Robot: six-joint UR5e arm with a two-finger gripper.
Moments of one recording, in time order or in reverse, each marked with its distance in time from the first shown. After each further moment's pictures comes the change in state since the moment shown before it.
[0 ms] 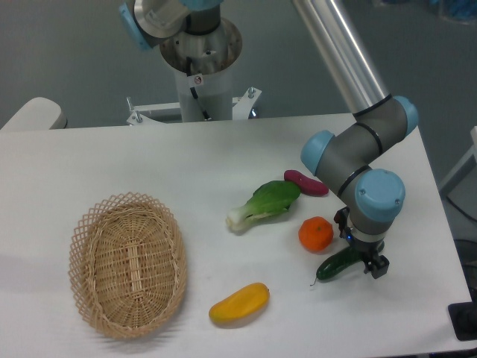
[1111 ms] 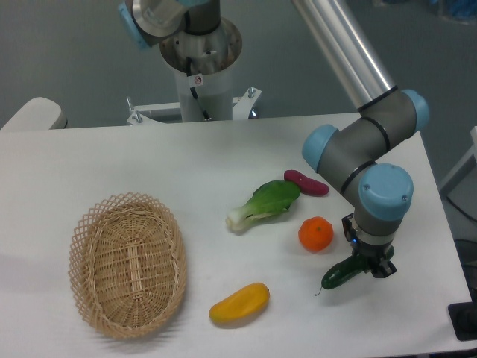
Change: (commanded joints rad) arm -0.077 0.083 0.137 -0.155 -0.047 -0.132
